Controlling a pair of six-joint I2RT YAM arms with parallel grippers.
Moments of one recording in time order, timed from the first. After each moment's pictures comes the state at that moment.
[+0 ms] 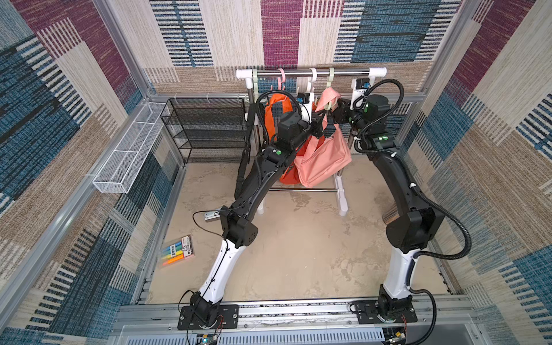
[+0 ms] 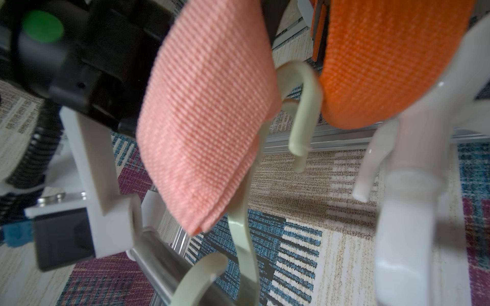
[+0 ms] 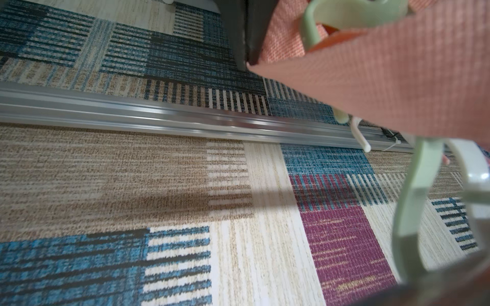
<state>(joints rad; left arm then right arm) -0.61 2.47 2.80 -0.14 0.15 -0.31 0.19 1.98 2.20 -0.22 -0.11 0.13</state>
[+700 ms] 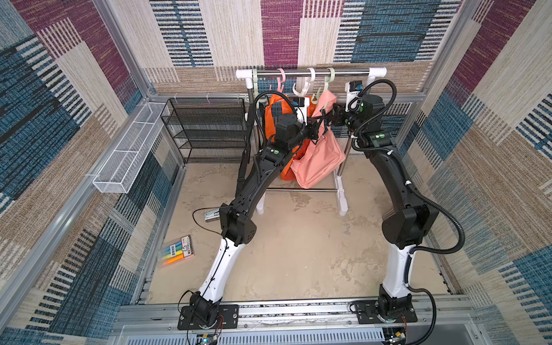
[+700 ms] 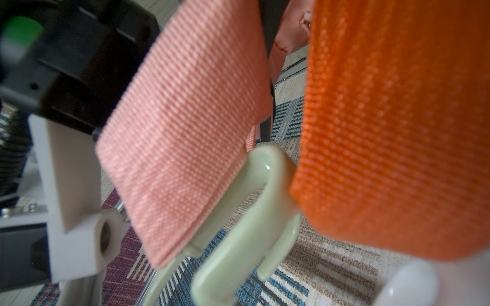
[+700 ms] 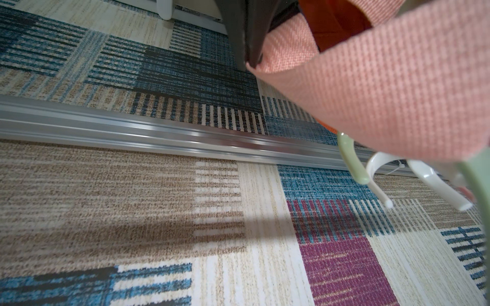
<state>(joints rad) -0.57 2.49 2.76 -0.16 0.26 -0.45 0.20 2.04 2.28 -0.32 -0.14 0.10</state>
